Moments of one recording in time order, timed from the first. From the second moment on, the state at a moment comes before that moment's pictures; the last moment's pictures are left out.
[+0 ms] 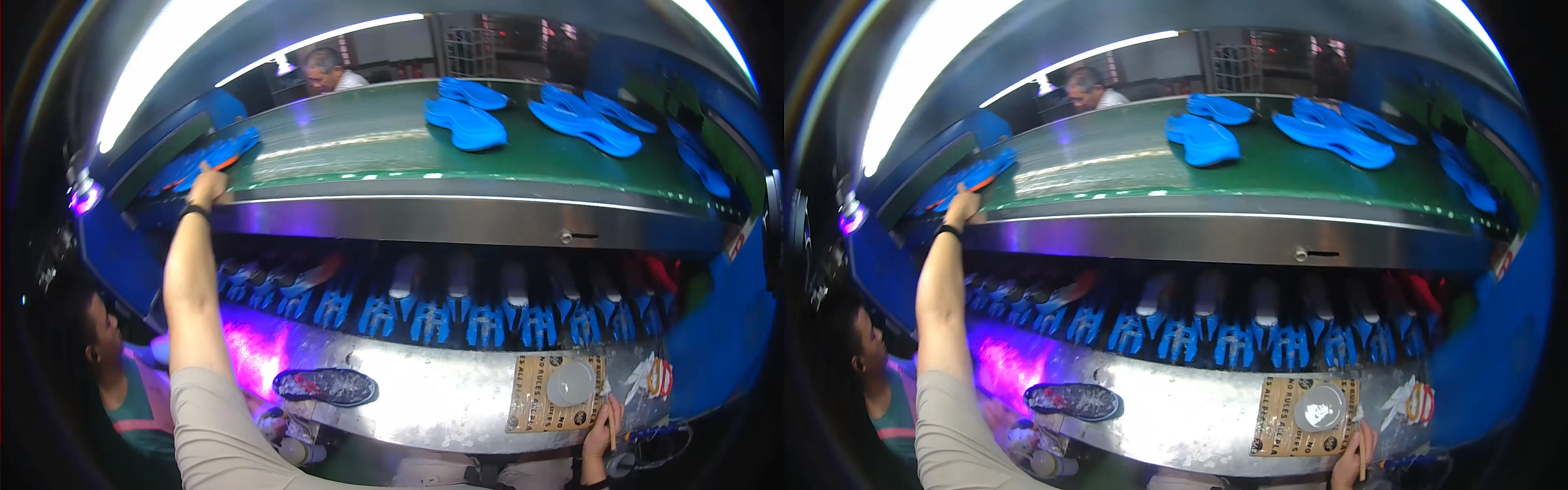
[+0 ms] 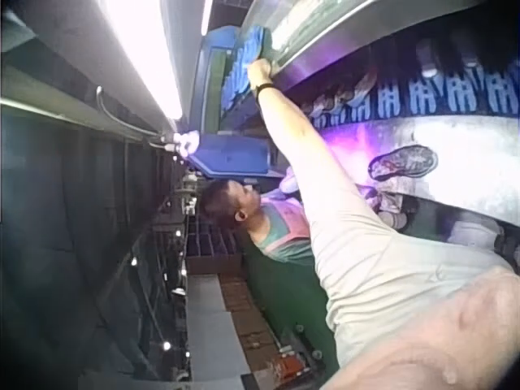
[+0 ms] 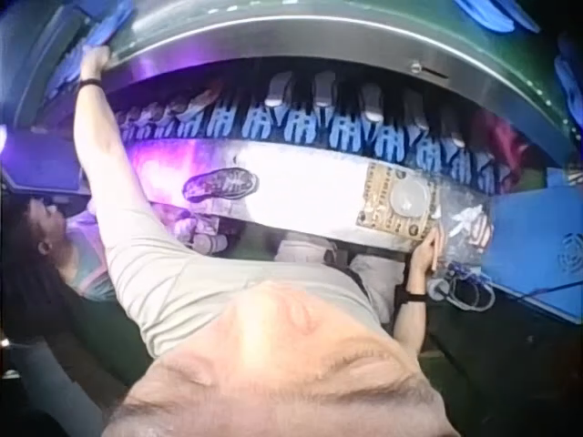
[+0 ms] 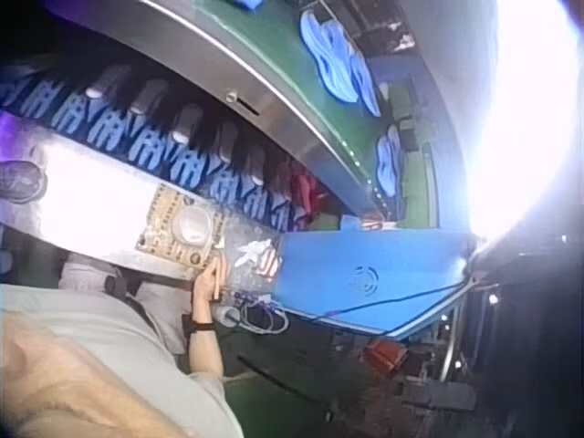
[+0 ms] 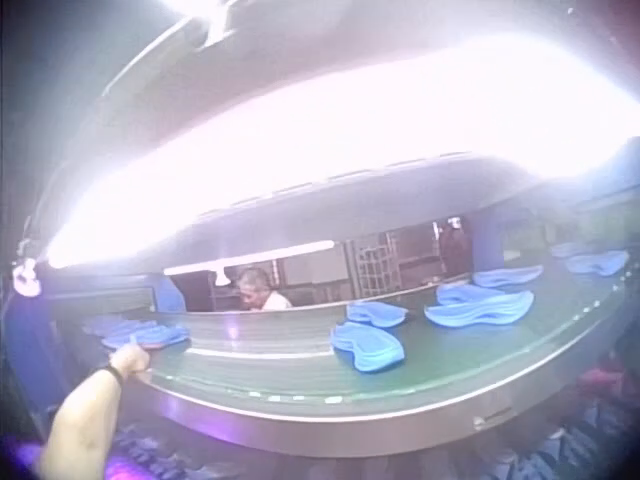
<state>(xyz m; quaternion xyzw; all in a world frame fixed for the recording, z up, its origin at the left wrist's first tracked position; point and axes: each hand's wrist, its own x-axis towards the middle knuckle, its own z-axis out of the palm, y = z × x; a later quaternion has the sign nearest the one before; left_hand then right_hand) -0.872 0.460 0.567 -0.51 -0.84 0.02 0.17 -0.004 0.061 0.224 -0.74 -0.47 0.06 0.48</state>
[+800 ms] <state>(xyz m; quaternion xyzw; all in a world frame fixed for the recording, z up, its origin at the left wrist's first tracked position) -0.668 0.323 0.592 -0.51 -0.77 -0.38 -0.07 -0.009 0.061 0.239 -0.65 -0.49 0.07 0.58</state>
